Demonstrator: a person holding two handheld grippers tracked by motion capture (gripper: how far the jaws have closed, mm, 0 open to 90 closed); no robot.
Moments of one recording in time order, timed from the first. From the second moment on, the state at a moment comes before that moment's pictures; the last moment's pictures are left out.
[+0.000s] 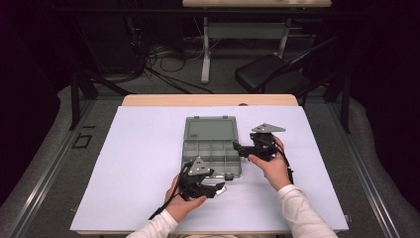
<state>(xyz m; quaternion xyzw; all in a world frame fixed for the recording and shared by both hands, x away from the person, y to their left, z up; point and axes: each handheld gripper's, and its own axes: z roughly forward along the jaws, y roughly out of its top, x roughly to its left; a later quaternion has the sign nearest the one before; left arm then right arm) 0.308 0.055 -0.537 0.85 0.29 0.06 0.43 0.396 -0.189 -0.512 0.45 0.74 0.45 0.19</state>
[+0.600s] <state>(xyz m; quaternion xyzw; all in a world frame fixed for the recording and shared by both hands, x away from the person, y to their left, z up) 0.295 0.046 -0.553 0.86 0.29 0.09 0.41 0.396 -0.189 -0.513 0.45 0.75 0.45 0.19</state>
